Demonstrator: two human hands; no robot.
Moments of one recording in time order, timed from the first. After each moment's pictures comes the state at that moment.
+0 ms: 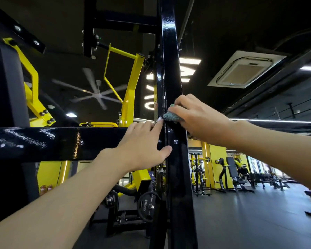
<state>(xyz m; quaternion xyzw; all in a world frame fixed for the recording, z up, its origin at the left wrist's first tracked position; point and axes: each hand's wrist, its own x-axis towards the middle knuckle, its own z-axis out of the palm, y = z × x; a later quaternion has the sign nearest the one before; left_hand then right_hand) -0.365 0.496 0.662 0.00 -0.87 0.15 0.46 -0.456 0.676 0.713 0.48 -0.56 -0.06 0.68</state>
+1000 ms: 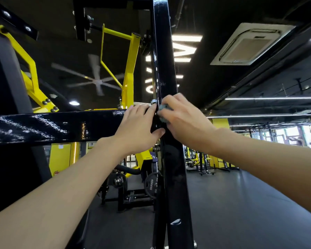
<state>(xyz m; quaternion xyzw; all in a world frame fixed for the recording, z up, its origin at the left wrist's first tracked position) -0.363 0.503 0.647 -0.01 -0.87 0.08 0.48 -0.444 0.656 0.655 0.47 -0.57 -0.03 0.68</state>
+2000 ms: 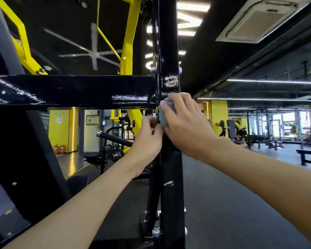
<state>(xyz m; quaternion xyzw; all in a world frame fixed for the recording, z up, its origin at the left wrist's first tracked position) -0.366 0.540 0.543 -0.06 -0.78 -0.48 0.39 -0.445 0.654 0.572 0.39 -0.63 0.02 0.67</state>
